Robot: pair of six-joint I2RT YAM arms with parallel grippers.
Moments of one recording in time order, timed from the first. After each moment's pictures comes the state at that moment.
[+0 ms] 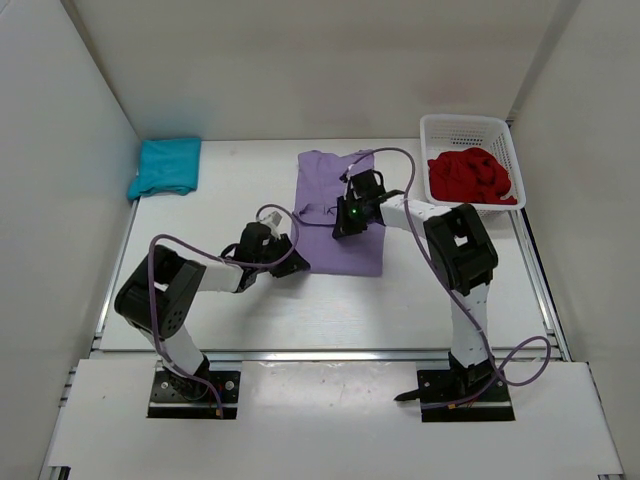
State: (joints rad) left arm -0.47 1.69 0.64 0.40 0.32 -0.78; right arm 0.46 2.07 1.40 -0.24 -0.32 0.35
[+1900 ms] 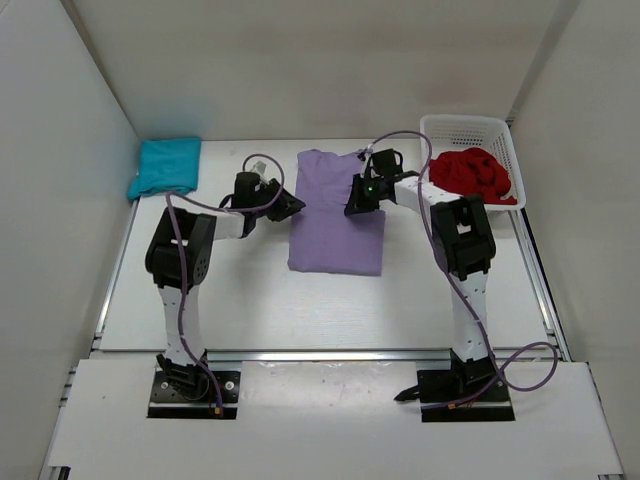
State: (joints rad) left arm -0.28 2.11 1.22 0.39 0.42 -0.90; right arm 0.32 2.21 1.62 -0.31 -0.42 0.31
